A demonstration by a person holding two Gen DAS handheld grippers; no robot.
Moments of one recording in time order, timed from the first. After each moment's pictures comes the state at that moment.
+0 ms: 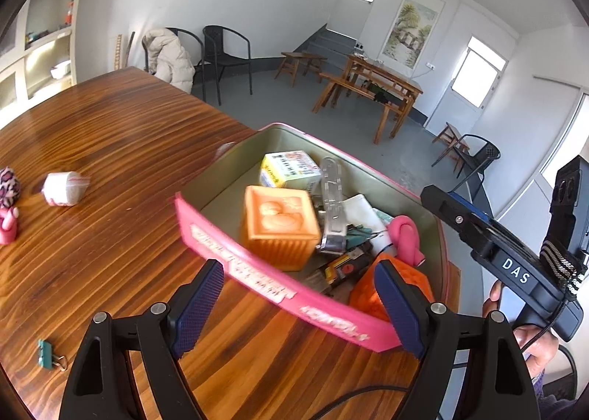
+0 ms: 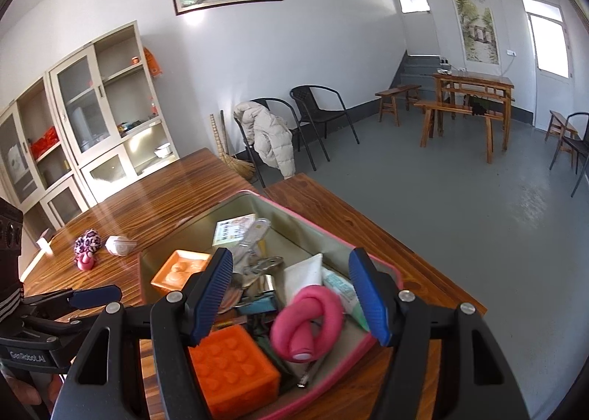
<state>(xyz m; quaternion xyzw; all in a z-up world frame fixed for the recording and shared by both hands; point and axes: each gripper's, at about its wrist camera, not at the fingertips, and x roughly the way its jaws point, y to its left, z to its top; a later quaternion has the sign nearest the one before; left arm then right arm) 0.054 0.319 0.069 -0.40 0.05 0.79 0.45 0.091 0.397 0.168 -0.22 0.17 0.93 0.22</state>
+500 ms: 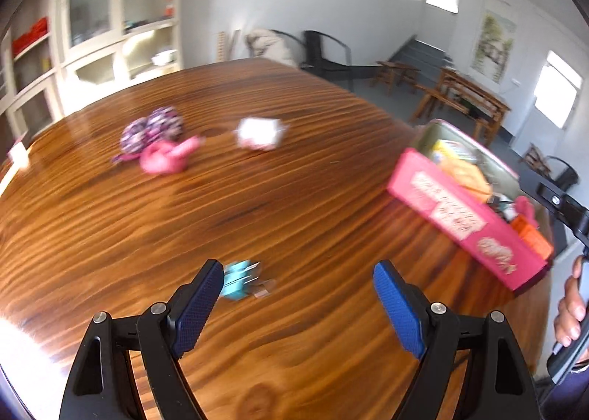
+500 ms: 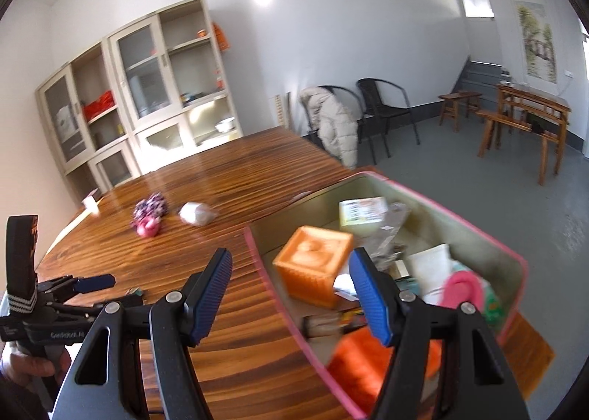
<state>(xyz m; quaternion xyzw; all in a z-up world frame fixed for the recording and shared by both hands) 0.022 0.155 0.037 -0.41 0.05 0.87 0.27 0.044 0.300 0.167 -0.26 0.13 0.95 0.09</state>
